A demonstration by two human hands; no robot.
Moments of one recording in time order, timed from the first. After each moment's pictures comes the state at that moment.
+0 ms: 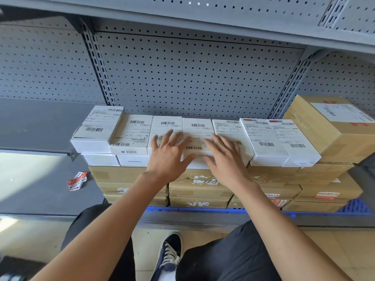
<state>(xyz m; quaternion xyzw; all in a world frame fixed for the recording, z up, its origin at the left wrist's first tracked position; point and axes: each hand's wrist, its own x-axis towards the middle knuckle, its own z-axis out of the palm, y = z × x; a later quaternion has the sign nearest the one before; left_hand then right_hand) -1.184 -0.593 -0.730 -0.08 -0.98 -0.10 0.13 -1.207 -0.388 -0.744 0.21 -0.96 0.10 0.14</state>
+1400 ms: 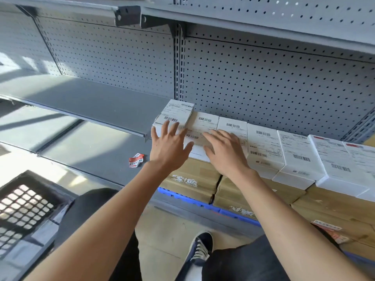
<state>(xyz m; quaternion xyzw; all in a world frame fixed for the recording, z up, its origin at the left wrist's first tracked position) -1.119 -0.729 -0.705 0.12 -0.98 -0.04 0.12 -1.187 -0.554 -0.706 0.35 -0.92 0.12 0.13</state>
